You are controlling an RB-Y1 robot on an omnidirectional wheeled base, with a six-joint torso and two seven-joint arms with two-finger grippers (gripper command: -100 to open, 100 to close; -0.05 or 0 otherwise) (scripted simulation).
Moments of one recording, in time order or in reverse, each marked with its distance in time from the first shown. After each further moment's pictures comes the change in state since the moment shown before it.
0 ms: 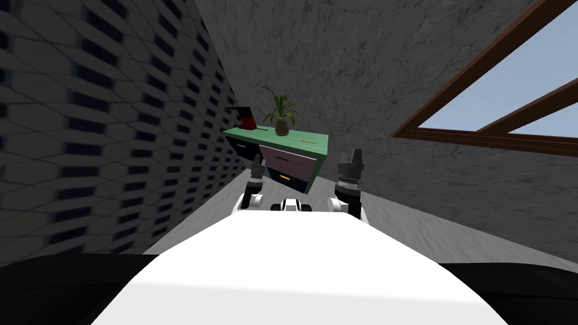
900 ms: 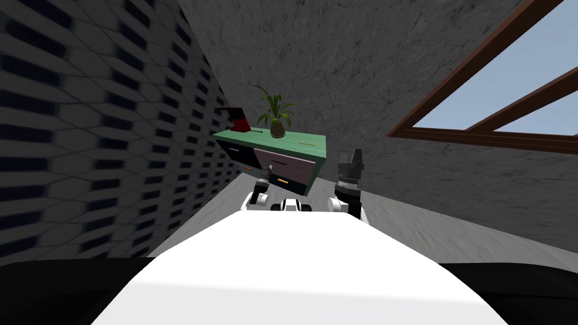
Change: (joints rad) left arm -0.083 -0.022 -0.040 0.213 -0.039 0.073 -0.015; right arm 0.000 0.000 0.000 0.000 0.000 0.000 0.000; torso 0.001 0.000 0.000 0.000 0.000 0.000
